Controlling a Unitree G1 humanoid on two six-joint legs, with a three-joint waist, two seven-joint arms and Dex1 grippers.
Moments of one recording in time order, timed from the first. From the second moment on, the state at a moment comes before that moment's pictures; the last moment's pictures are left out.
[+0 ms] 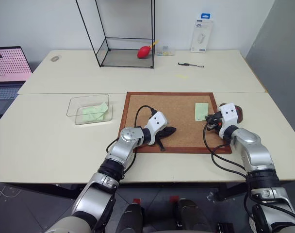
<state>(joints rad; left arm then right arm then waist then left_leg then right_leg) -0.63 0.18 -0.28 0.52 -0.03 0.09 -0.84 -0.44 -0.41 -0.05 0.23 0.13 0.38 0.45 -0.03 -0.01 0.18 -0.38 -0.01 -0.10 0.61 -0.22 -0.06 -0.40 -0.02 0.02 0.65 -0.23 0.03</state>
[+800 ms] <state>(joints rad) -0.63 0.19 -0.28 0.51 -0.02 0.09 -0.84 -0.42 -0.43 -0.11 0.03 0.19 0.43 0.45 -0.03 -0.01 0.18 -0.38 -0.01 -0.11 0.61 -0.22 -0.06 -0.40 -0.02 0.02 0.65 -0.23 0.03</state>
